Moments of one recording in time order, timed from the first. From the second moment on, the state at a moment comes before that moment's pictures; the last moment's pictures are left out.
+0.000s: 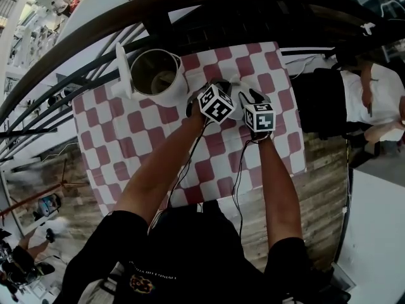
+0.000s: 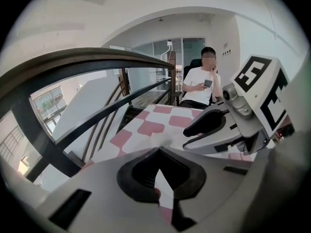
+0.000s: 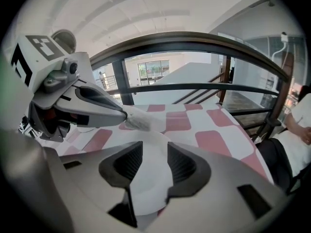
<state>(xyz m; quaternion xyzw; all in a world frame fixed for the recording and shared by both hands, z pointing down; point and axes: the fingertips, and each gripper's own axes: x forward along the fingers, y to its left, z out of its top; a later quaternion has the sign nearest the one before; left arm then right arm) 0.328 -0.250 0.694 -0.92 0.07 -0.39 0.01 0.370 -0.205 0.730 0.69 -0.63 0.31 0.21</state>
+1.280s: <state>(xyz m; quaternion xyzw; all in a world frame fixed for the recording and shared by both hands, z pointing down) 0.218 -0.260 0.536 -0.92 0.23 -0.31 0.02 0.283 -0.237 0.584 0.67 -0.70 0.16 0.20</state>
